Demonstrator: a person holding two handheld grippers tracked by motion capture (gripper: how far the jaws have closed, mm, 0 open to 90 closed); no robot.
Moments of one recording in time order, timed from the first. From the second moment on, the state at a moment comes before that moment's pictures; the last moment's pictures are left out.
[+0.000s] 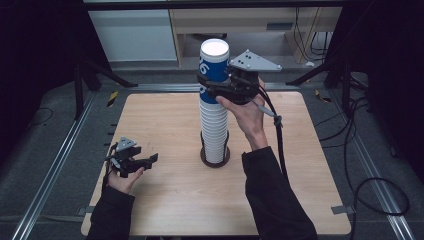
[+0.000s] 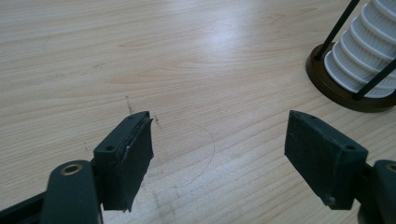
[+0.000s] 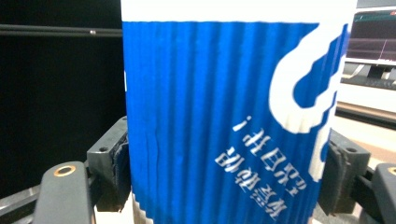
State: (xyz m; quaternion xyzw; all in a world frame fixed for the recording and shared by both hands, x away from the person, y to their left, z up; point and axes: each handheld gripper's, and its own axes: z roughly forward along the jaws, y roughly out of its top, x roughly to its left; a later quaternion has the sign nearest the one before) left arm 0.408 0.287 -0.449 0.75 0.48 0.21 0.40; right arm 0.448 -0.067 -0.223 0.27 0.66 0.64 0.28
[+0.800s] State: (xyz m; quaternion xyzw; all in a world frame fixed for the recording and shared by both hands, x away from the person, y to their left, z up) left arm 0.406 0.287 -0.447 0.75 0.48 0.21 0.41; right arm 0.424 -0.104 -0.207 0.27 0.63 0.66 0.31
